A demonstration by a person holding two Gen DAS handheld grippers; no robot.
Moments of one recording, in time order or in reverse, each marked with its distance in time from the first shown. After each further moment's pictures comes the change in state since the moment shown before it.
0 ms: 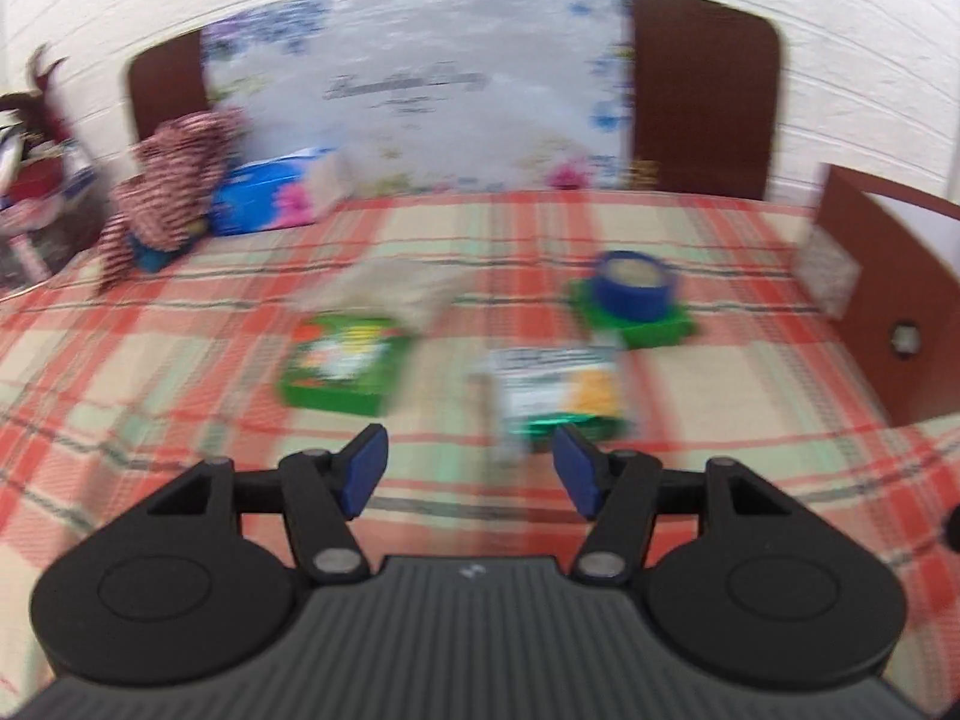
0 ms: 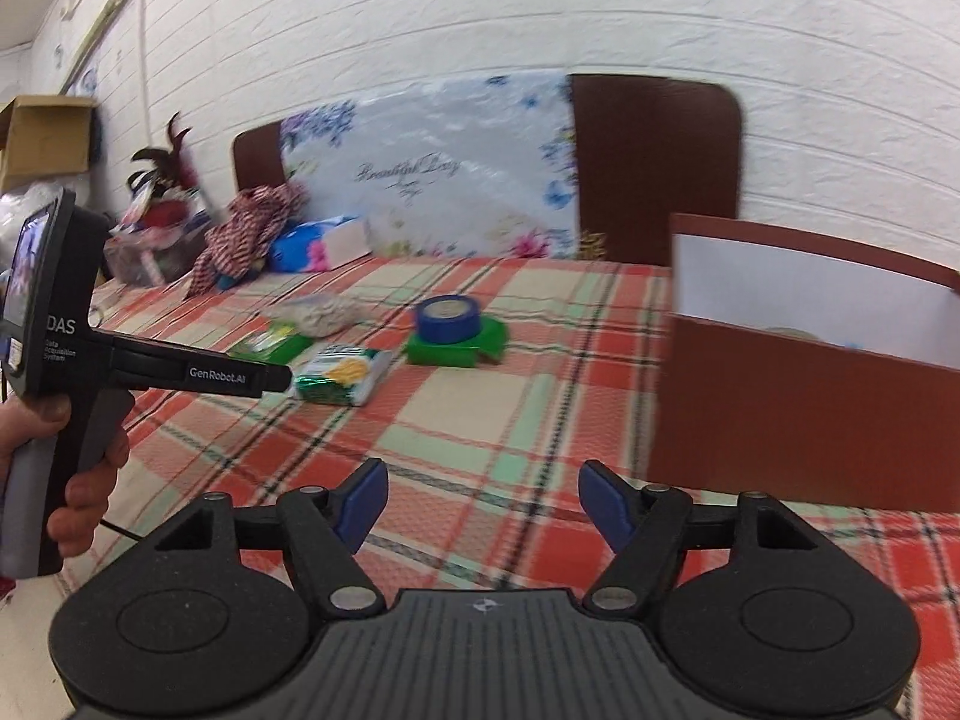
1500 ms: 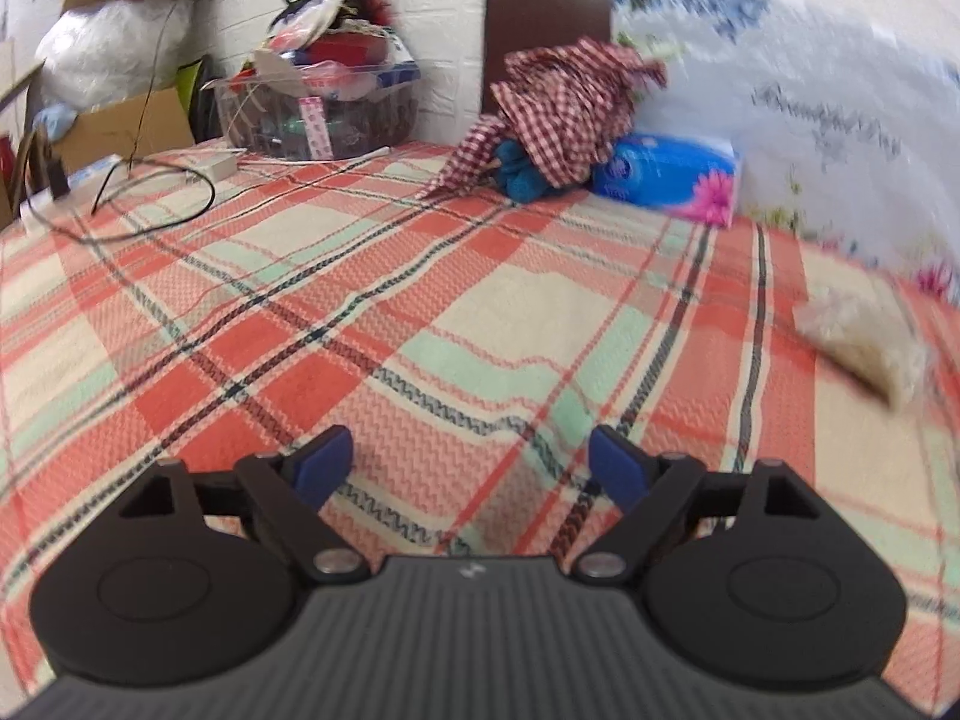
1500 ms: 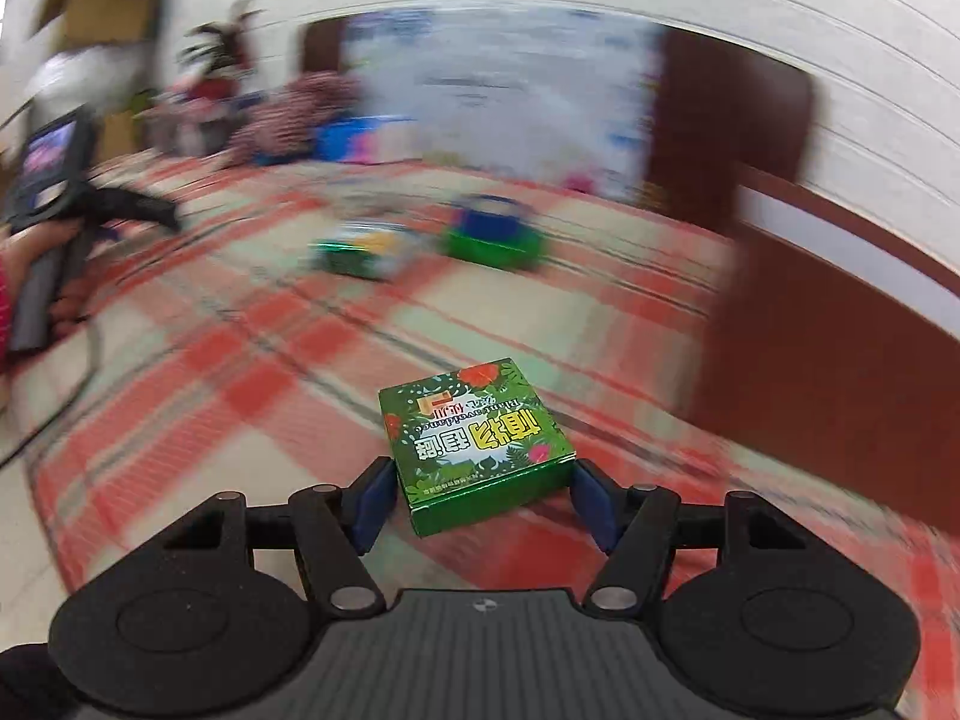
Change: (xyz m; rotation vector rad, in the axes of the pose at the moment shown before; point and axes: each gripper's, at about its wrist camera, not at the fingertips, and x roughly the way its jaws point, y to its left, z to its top) left arm 0.047 0.160 -0.030 -0.303 0.012 0.387; right arm -0.001 -0.020 -0.039 -0.157 0.111 -0.034
